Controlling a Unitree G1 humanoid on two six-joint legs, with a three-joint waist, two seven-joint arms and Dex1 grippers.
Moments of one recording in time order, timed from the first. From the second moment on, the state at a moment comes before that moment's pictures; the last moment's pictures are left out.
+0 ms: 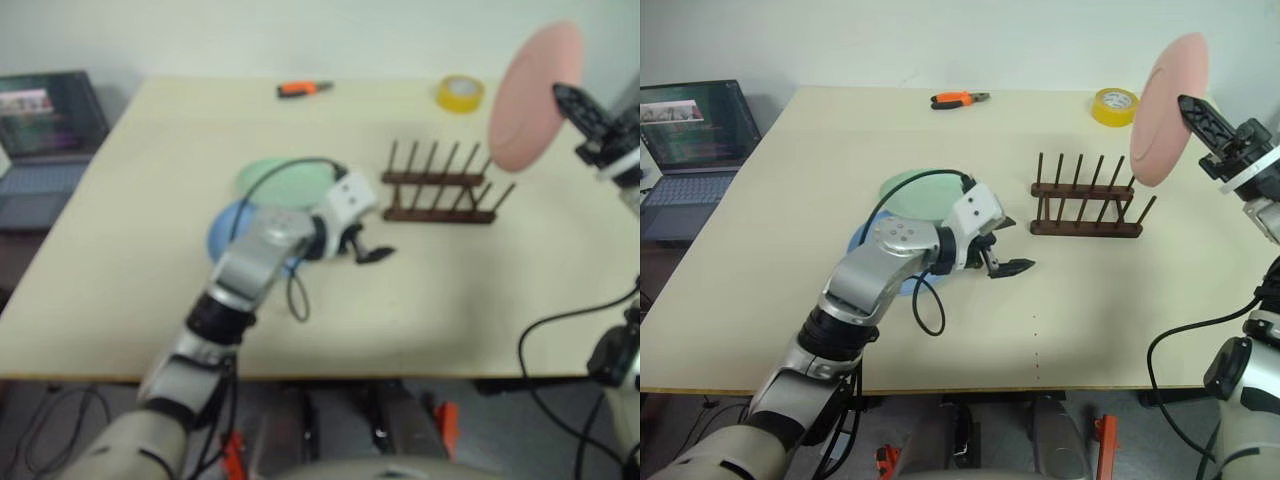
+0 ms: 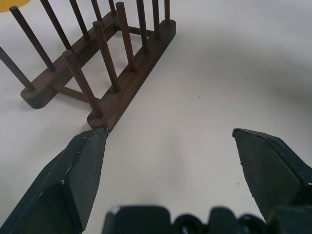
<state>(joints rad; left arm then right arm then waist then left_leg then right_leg) -0.73 0.33 -0.36 -0.11 -0.12 0.78 -0.79 -0.78 -0.72 -0.54 0.39 0.89 0.83 0.78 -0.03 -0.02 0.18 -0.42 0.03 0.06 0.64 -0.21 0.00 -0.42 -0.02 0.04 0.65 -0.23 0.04</state>
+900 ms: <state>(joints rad) -0.73 0.33 -0.37 -0.11 -0.12 0.78 -0.78 -0.77 -0.73 -0.51 0.39 0.85 0.84 0.74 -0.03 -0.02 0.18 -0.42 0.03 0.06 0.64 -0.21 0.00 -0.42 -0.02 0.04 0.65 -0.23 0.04</state>
